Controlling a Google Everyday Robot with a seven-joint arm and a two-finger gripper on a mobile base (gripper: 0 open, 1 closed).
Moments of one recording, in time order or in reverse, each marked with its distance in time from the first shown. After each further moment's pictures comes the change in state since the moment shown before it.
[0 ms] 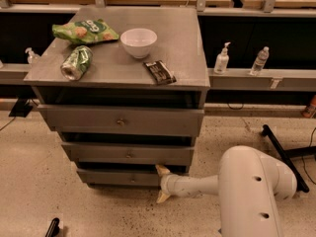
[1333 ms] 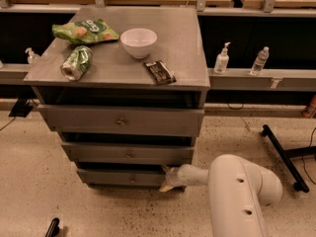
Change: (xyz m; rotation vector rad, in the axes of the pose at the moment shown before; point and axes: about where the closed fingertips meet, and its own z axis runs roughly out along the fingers) arm 0.065 -0.011 0.046 -0.102 0.050 0.165
